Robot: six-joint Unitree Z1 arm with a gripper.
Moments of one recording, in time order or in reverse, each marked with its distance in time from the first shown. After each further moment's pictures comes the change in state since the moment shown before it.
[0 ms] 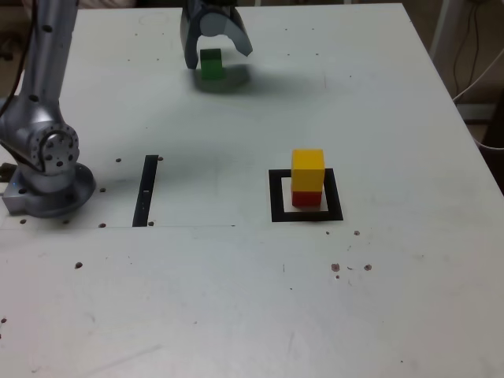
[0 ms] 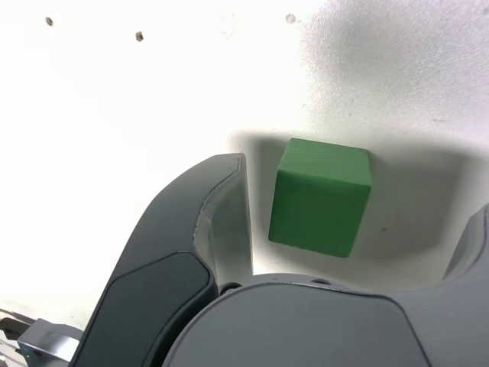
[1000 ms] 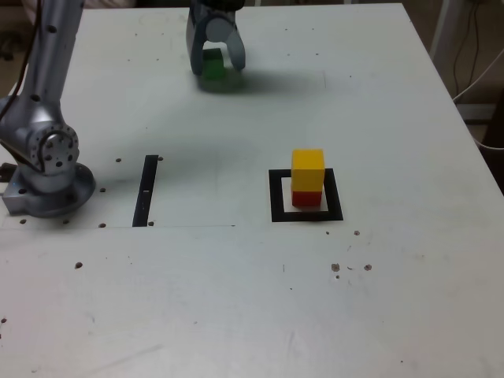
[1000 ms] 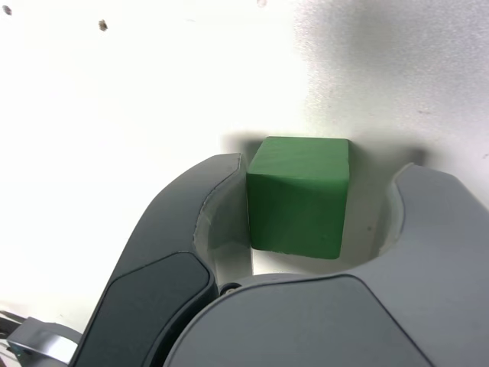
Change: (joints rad) arm -0.009 0.033 -0.023 0.003 -0.030 0.000
